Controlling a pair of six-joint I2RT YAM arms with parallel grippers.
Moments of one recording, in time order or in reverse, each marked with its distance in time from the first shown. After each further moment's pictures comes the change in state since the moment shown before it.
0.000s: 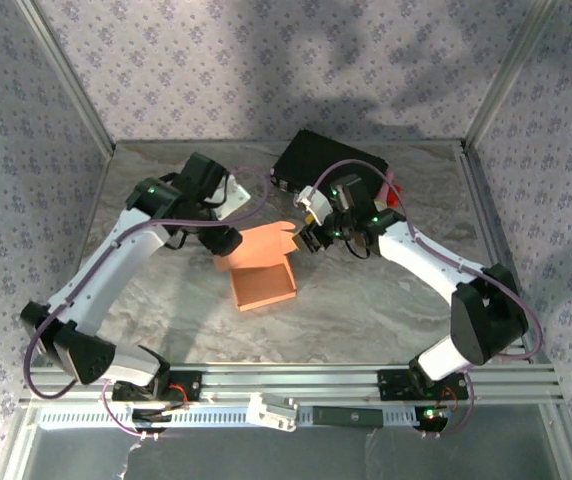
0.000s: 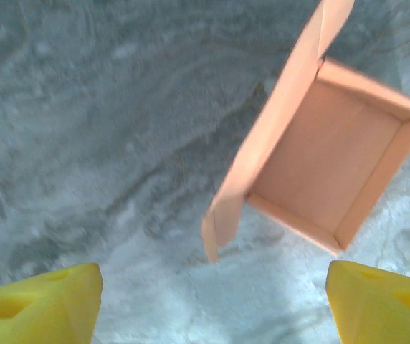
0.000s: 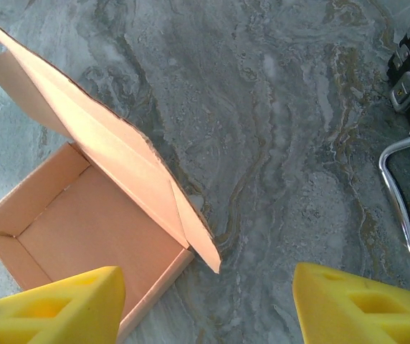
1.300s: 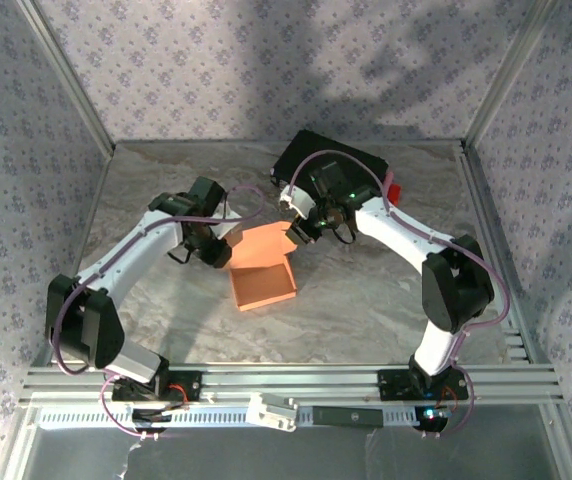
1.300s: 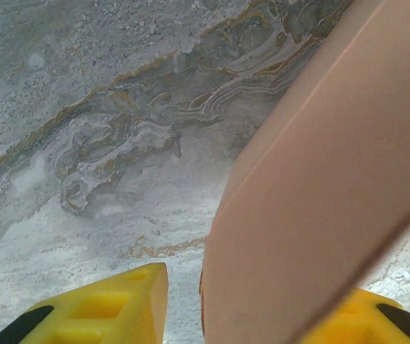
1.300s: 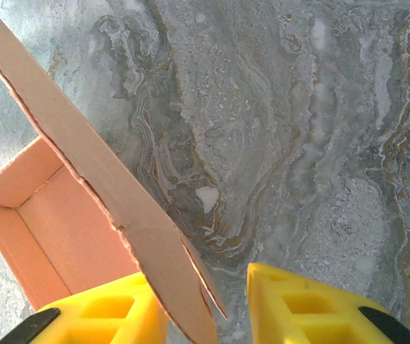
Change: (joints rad) left arm 0.095 0.101 -0.273 0.172 0.093 -0.056; right arm 0.021 0.225 0.258 -0.227 -0.044 -0.135
